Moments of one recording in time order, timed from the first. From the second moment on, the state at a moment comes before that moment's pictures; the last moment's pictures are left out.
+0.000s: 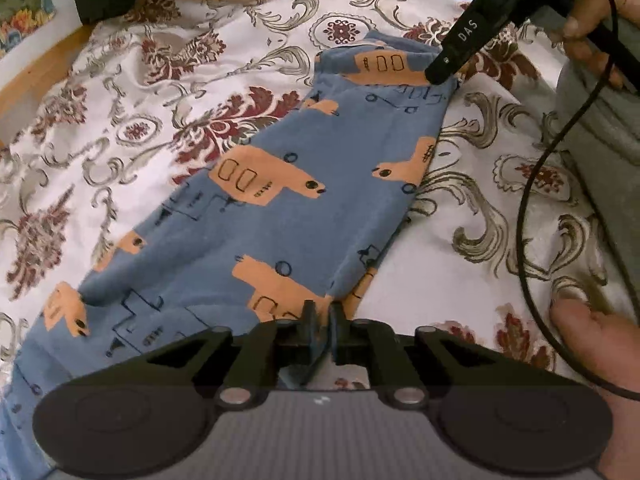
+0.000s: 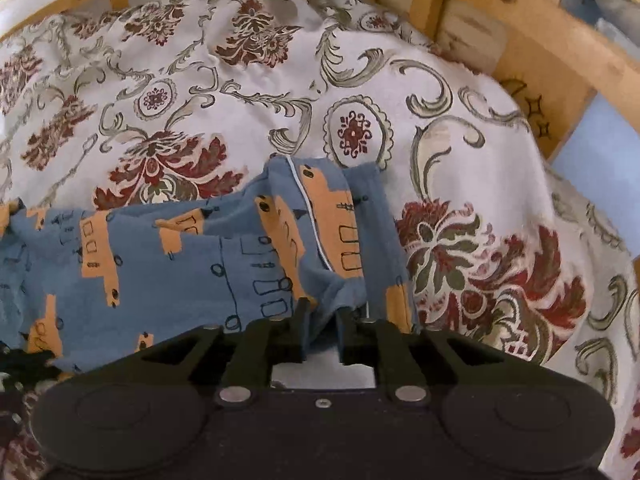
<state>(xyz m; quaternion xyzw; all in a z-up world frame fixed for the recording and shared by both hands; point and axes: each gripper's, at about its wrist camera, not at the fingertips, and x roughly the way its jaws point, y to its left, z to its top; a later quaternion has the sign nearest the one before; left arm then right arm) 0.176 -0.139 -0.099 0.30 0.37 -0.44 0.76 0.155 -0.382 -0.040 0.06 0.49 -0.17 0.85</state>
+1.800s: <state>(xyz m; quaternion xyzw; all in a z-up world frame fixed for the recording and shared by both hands) 0.306 -0.152 -0.019 0.15 0.34 -0.42 0.83 0.141 -0.406 0.006 -0.10 0.43 0.02 0.90</state>
